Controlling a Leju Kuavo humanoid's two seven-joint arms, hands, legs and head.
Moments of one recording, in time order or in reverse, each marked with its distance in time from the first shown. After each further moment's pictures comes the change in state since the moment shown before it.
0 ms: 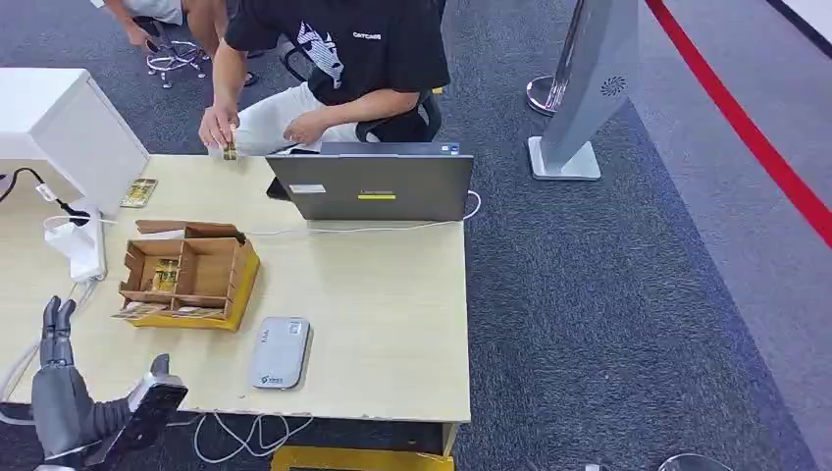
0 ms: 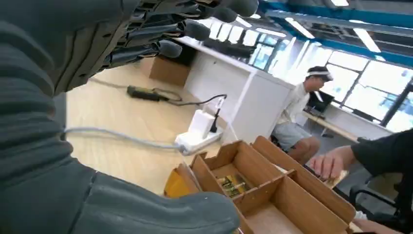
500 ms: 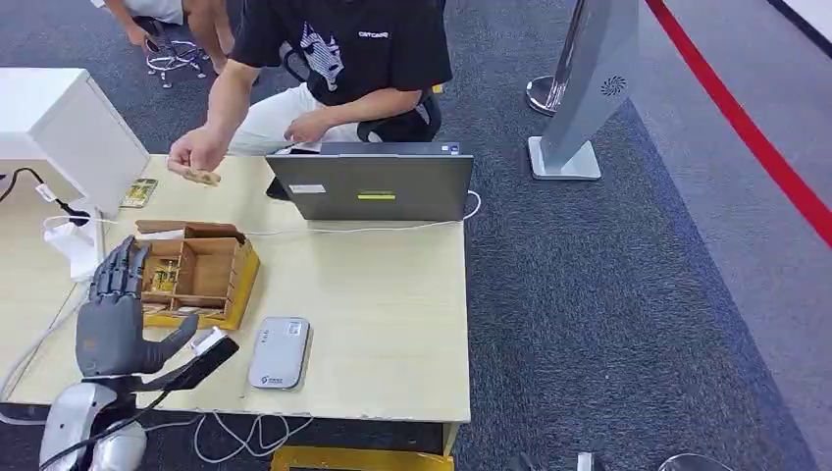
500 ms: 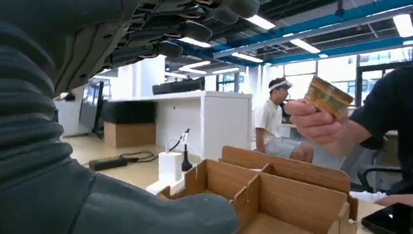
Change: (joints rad) left arm -0.209 0.222 -0.212 0.186 -0.365 0.044 0.190; right arm -0.029 0.000 0.001 0.008 0.026 0.019 0.031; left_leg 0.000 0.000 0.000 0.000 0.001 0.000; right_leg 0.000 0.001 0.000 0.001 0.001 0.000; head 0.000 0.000
